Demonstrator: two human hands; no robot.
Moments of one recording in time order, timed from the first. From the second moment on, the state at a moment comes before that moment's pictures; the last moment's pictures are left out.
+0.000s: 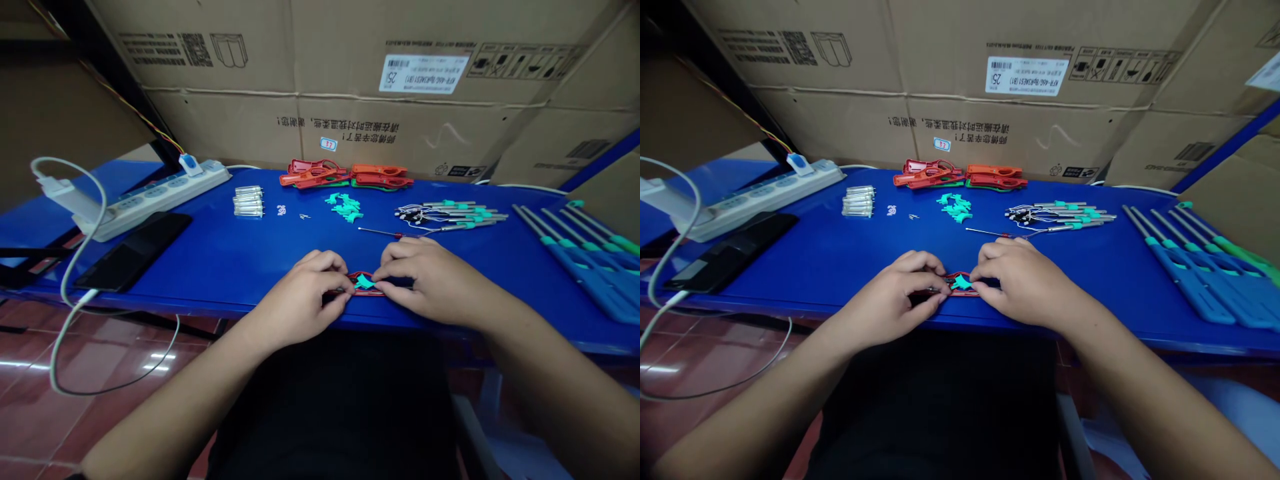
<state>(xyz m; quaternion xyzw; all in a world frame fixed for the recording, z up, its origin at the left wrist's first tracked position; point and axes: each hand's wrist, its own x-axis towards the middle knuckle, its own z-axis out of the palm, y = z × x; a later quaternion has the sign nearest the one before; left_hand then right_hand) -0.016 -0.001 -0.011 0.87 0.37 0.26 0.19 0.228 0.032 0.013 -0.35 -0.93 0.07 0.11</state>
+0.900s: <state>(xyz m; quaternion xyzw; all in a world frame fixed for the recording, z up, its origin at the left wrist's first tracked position) -0.018 0.004 -0.010 0.86 0.37 0.25 0.25 0.212 0.007 0.004 -0.37 -0.91 0.06 0.16</state>
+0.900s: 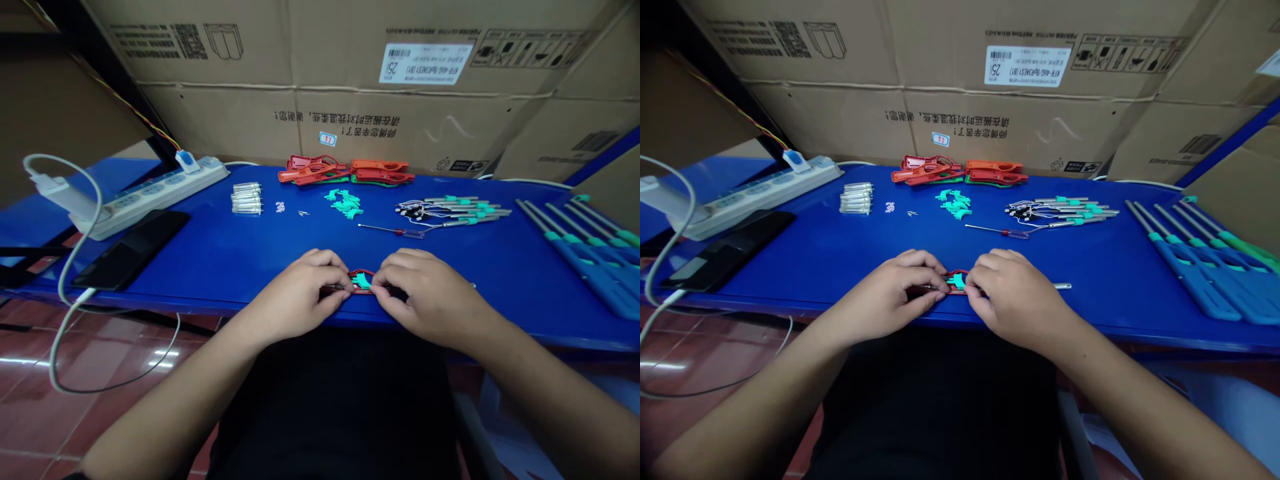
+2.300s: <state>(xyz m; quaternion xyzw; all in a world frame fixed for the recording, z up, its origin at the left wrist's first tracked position) -0.018 -0.007 -0.008 0.85 0.41 0.24 0.24 0.208 0.044 0.020 -0.38 -0.86 0.34 0.07</state>
